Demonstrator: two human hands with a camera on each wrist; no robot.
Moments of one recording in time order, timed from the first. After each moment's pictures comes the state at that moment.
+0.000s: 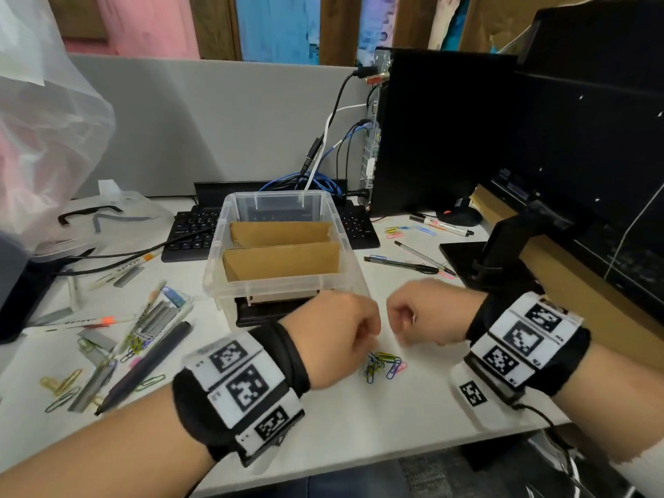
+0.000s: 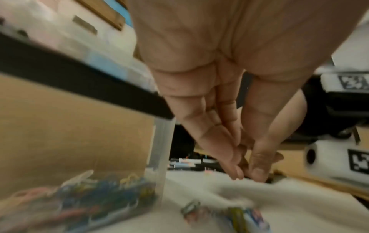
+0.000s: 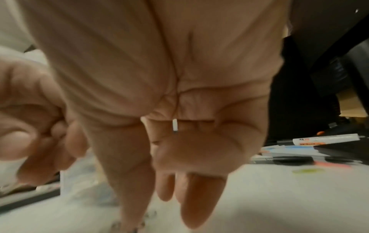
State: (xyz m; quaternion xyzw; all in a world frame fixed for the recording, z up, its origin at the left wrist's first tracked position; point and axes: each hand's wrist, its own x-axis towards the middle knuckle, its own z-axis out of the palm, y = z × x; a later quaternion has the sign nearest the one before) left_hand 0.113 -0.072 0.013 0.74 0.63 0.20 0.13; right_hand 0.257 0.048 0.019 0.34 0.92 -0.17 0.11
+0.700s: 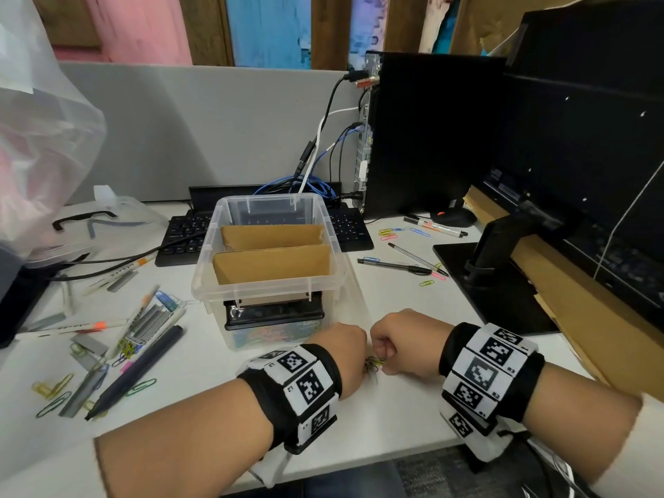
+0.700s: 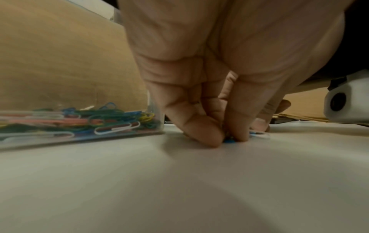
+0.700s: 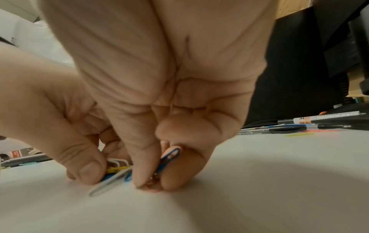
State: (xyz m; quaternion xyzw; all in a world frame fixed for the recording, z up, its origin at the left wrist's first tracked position) left_hand 0.141 -0.036 -0.037 0.67 0.72 -0.07 0.15; right_hand 0.256 0.039 -0.028 0.33 0.92 -0.16 0.11
